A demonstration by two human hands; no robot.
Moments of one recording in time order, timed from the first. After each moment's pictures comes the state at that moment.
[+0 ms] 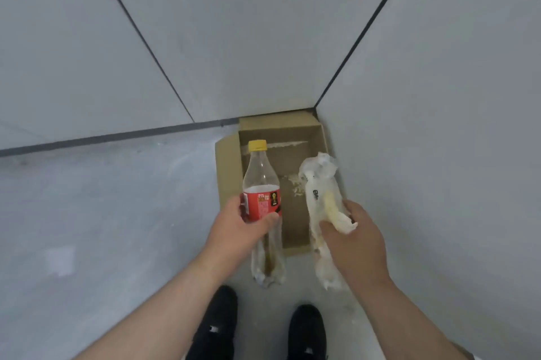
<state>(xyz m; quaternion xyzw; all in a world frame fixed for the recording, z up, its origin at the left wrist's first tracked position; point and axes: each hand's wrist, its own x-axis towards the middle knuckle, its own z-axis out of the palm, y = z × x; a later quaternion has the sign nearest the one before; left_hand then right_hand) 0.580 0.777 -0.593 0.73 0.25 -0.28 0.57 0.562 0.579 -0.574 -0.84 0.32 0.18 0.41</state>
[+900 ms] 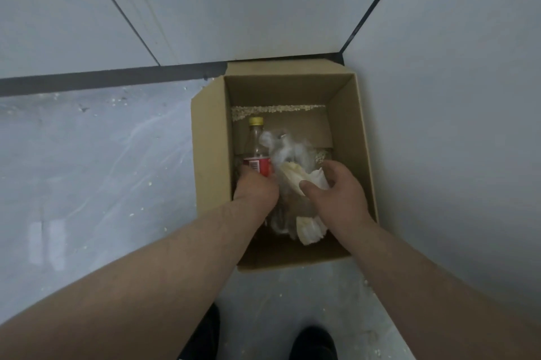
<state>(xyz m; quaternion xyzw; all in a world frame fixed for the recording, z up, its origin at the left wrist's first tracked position) 0.644 0.711 -0.798 0.70 0.41 -0.32 0.48 0.625 0.580 -0.767 -0.84 0.25 0.24 0.42</state>
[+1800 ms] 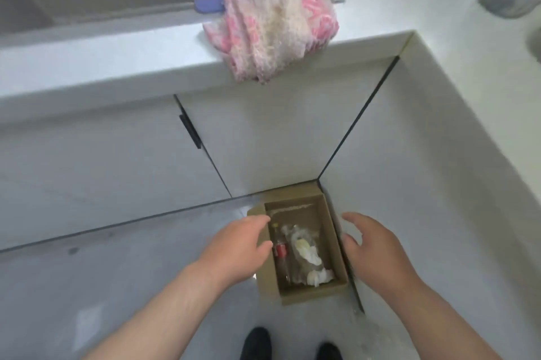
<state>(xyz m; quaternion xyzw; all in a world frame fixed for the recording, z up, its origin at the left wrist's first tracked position) 0.653 0.840 -0.340 0.93 -0.06 -0.31 0.20 0.629 0.602 -0.321 -0.92 0.13 0.20 0.30</state>
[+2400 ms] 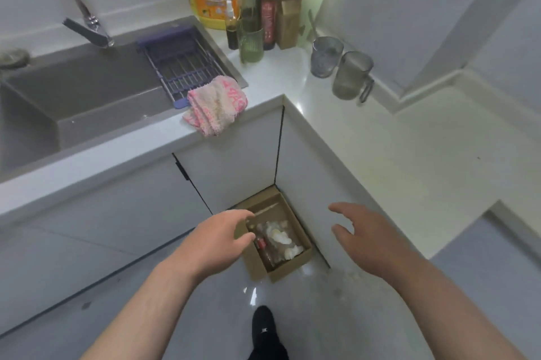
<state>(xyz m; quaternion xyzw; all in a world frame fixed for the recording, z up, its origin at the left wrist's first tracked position) 0.560 0.855 -0.070 0.92 -0.22 -0.25 0.20 0.470 0.602 -0.041 -0.92 0.17 0.18 0.29</state>
